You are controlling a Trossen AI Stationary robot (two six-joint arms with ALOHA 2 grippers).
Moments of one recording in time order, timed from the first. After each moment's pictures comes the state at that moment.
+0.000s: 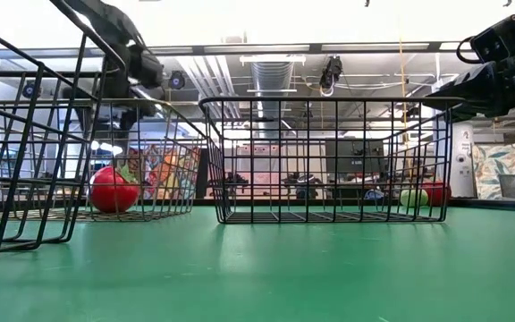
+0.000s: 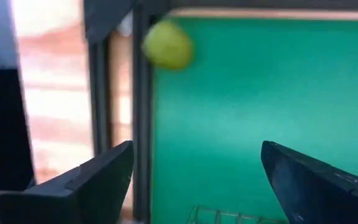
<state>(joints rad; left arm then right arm) 1.03 1.59 1.40 -1.33 -0.19 -0.57 0.07 0.17 0.02 0.01 0.11 -0.08</state>
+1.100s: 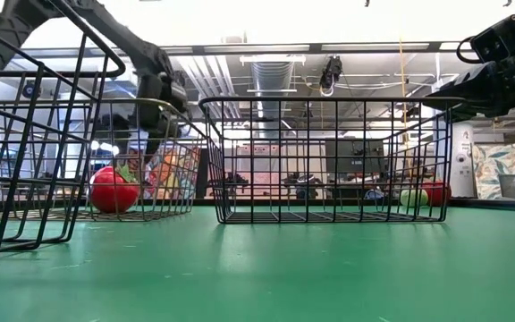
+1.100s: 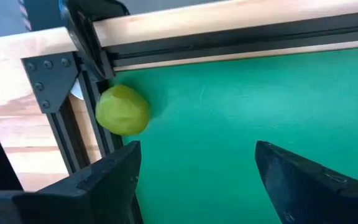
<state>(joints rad) 1.07 1.97 1.71 -1.37 -0.17 -0.41 0.07 0.17 0.02 0.01 0.11 -0.08</state>
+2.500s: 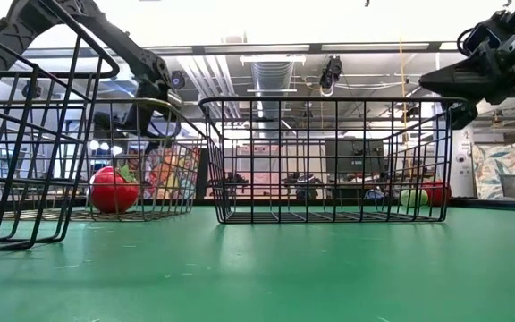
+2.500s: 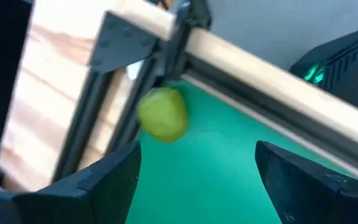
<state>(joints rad) 1.11 1.99 1.72 -1.40 -0.31 -0.96 0.07 0.17 0.02 0.11 0.11 0.29</state>
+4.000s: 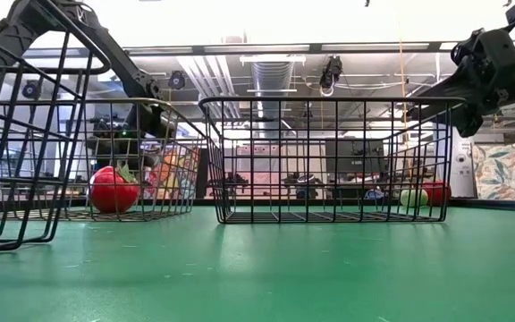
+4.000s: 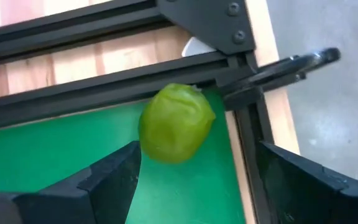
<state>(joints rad) 1.13 2.00 1.49 -1.19 -0.39 -1.87 -0.07 0.16 0.11 -0.14 0.23 0.30</state>
